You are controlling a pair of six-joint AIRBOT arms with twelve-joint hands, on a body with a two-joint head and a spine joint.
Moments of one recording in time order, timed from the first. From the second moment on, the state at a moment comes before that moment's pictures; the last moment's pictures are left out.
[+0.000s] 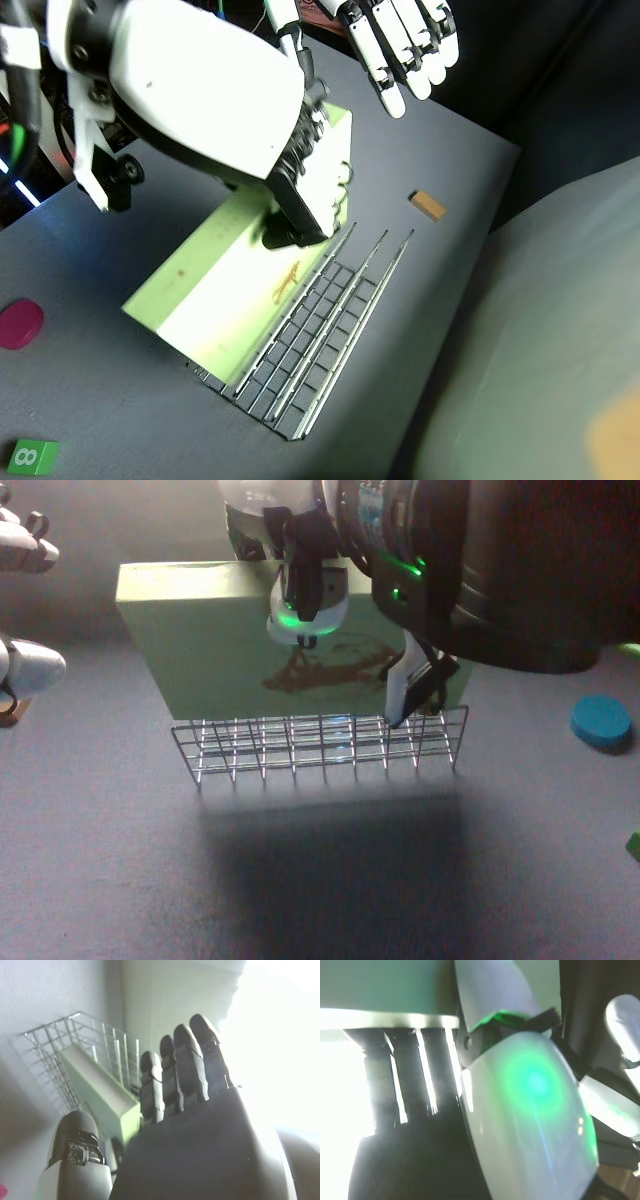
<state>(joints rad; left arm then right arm) -0.14 -0.46 0.53 0.92 0.74 0.65 -0.03 -1.45 0.92 -1.16 -0.90 0.22</state>
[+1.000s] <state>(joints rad) -0.13 -0.55 0.52 0.92 0.74 0.63 -0.15 -1.50 1.03 -1.13 -0.79 0.22</state>
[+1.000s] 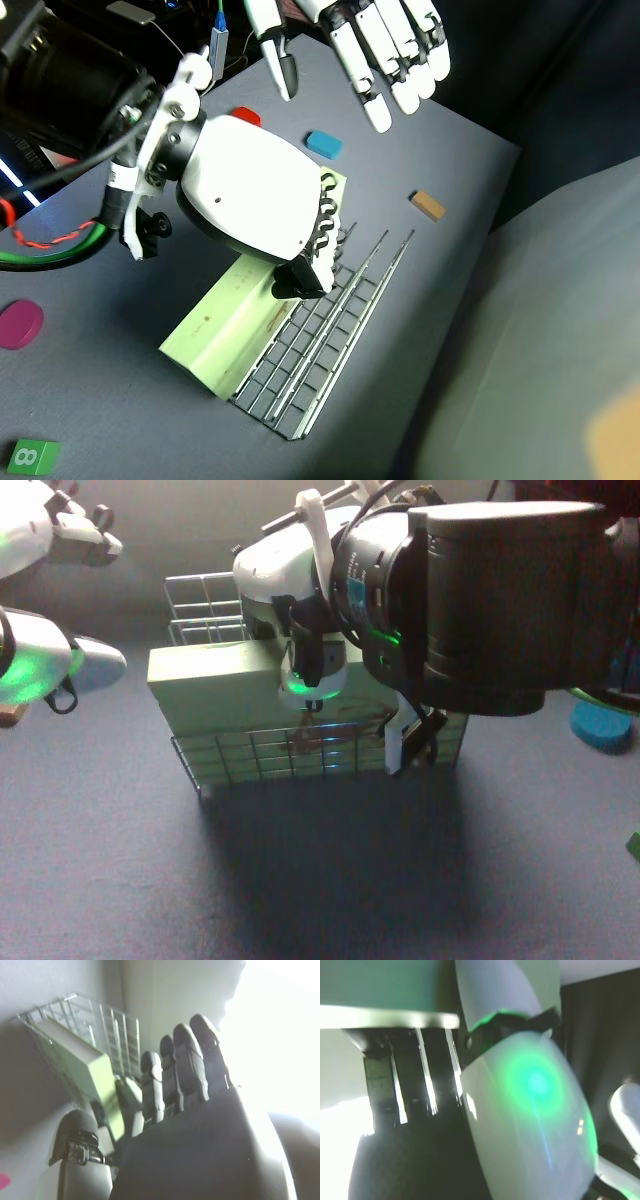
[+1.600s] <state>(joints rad) -0.11 -0.57 0.52 0.97 0.74 0.55 -0.15 -1.50 1.04 -1.14 -0.78 0.22</state>
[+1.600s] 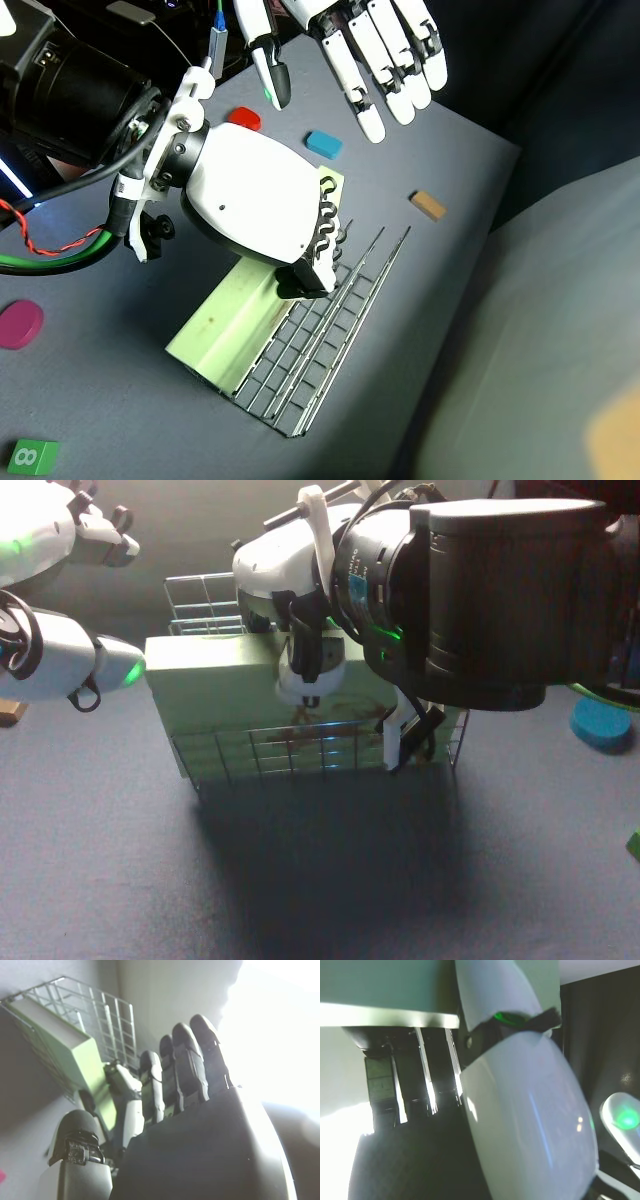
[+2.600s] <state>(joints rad) -0.06 -0.63 0.49 1.02 0.73 0.46 -0.05 -1.02 0.71 -1.27 -0.60 0.19</state>
